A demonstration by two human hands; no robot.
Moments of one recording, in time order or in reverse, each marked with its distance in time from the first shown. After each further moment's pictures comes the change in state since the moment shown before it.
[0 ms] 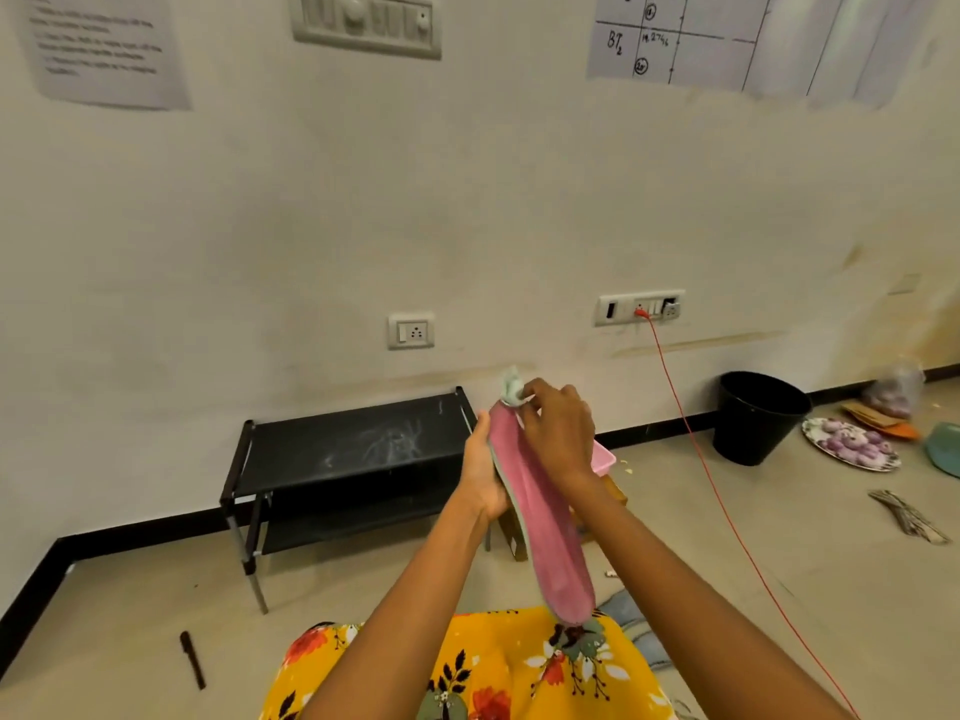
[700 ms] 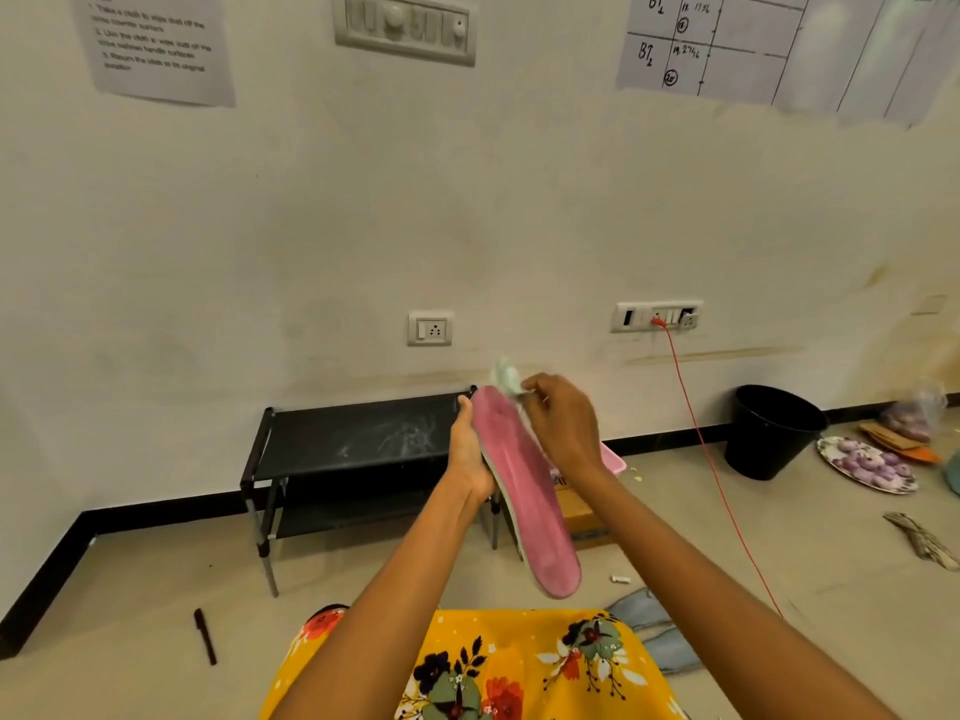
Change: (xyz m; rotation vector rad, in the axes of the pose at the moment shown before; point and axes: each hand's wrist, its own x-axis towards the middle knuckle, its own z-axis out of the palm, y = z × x) left_hand -0.006 0.028 -0.018 -0.090 0.010 0.075; right_hand -0.008 -0.027 -0.012 0.117 -0.084 -0.110
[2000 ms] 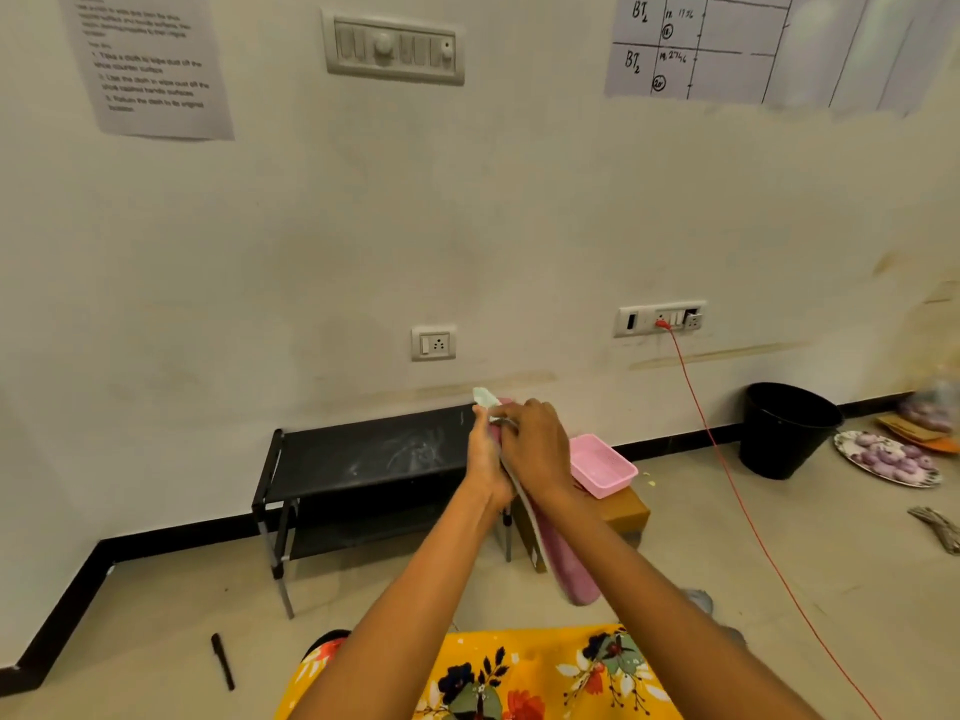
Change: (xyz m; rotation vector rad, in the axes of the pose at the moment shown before) left_hand -0.003 -0.004 0.020 -0.052 0.050 0.030; right_hand -0.009 -0.031 0.027 -0.083 0.047 0.118
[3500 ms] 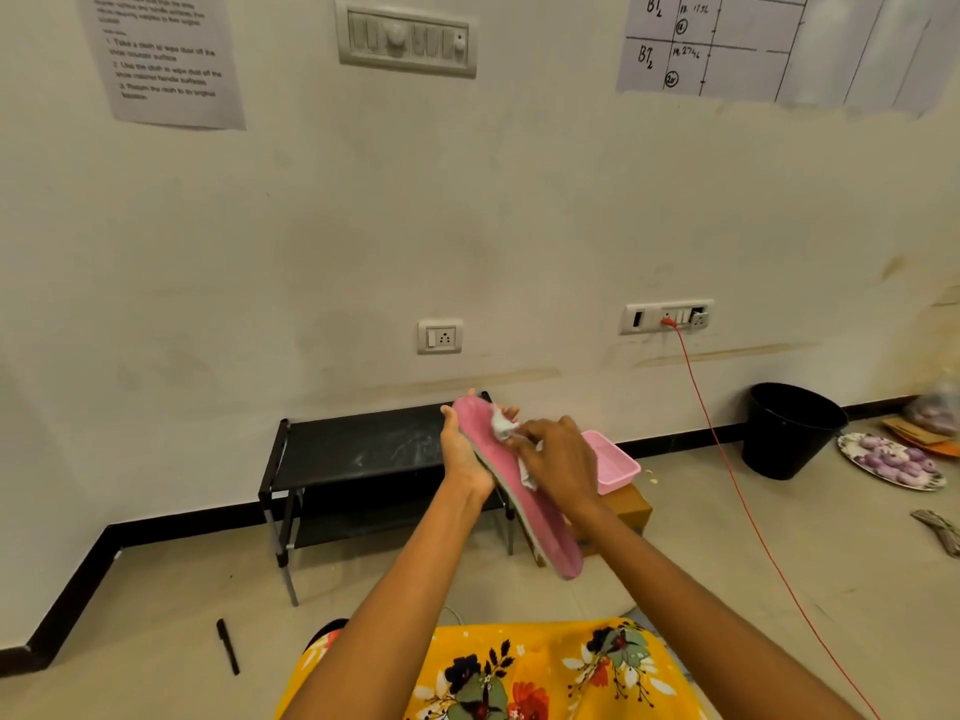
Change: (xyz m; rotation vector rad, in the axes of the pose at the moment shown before) left_hand 0.015 0.016 -0.029 -0.097 0.065 0.116; right_hand -0.008 0.044 0.000 0.046 -0.138 -0.094
